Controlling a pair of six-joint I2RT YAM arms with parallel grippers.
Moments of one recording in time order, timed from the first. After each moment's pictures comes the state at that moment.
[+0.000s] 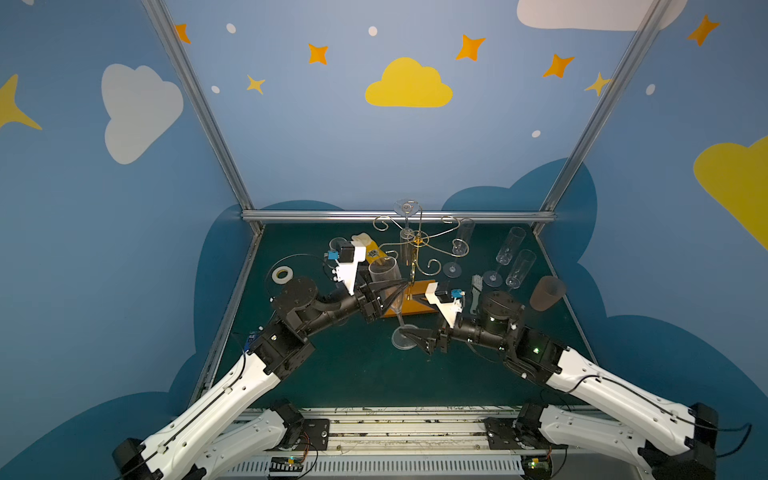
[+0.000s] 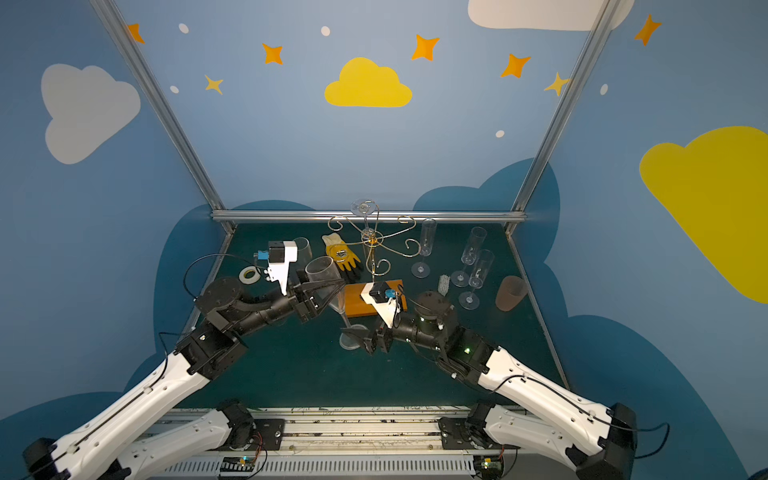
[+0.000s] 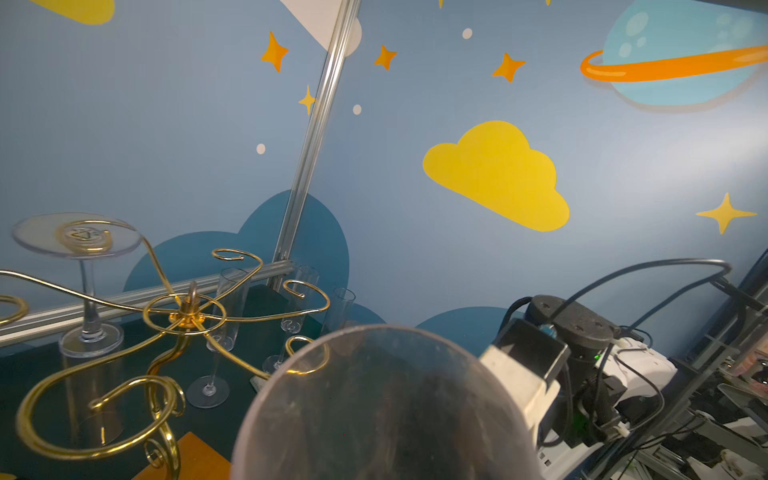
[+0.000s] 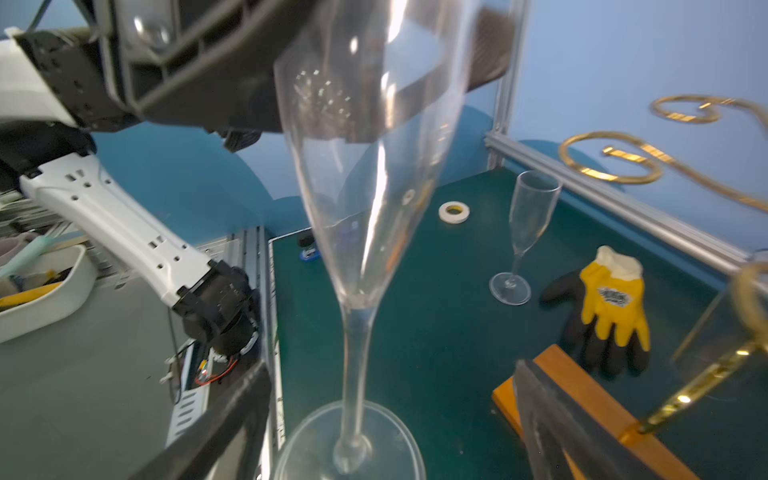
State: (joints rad) left arm -0.69 0.86 0.92 0.07 0.34 -0.41; right arm 0.98 0.90 0.85 -0.06 -0.22 -0.01
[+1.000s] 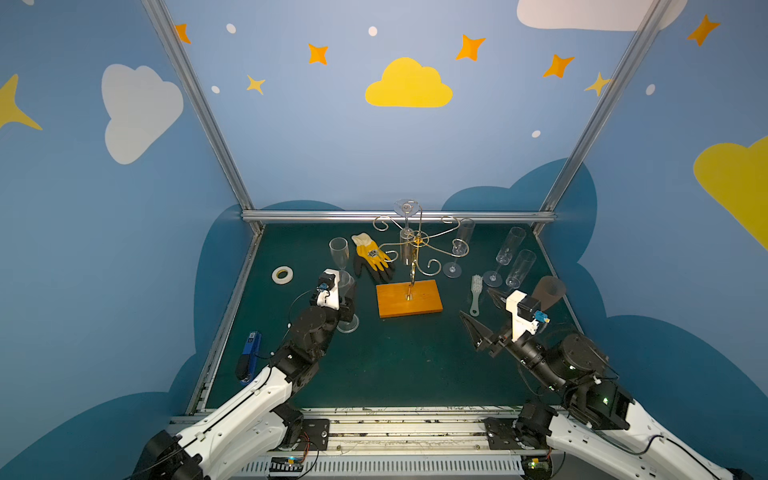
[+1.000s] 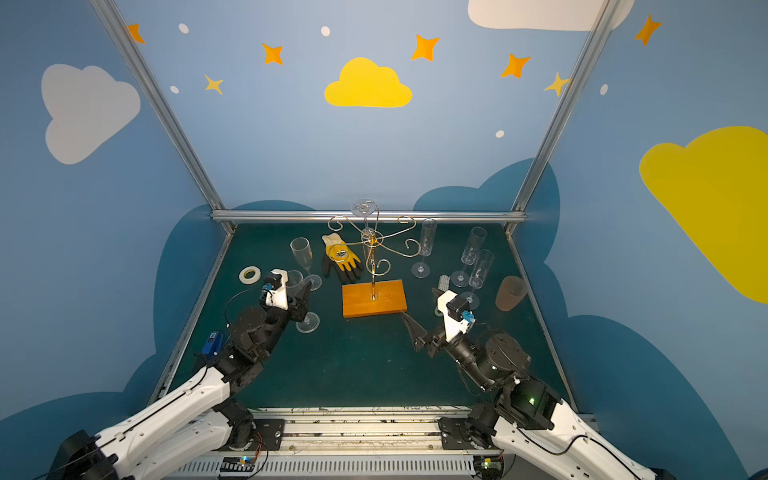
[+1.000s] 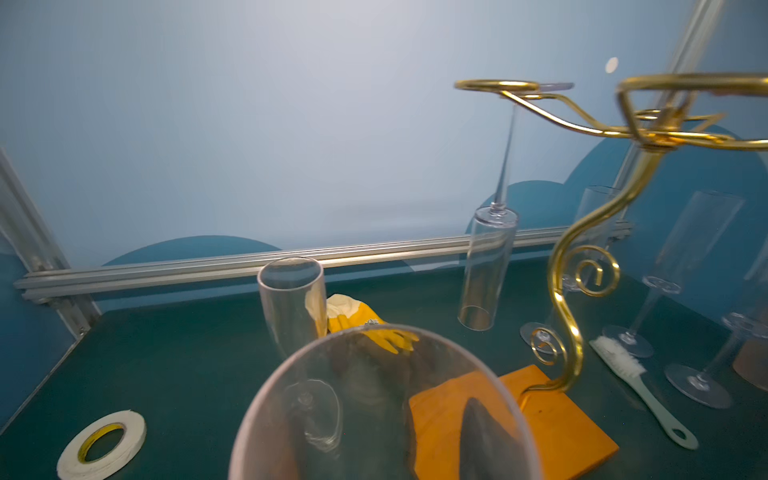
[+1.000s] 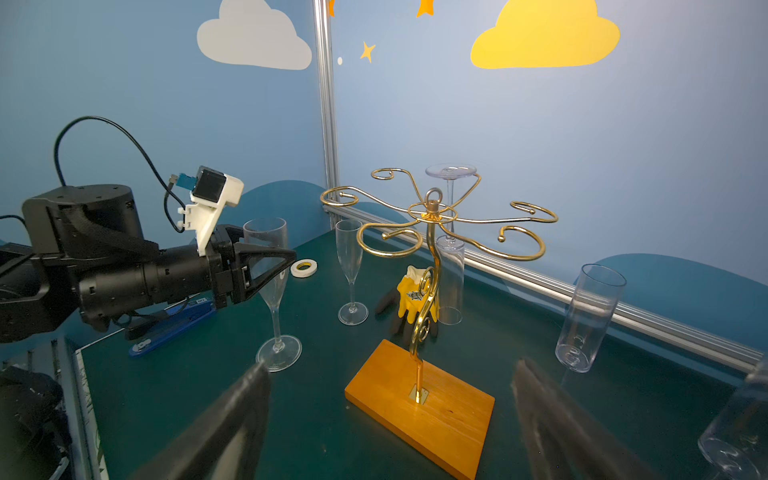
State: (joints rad) left arm -0.53 0.92 0.43 0.44 -0.32 -0.08; right arm 0.97 0.45 0.69 -0.18 0.24 -0.01
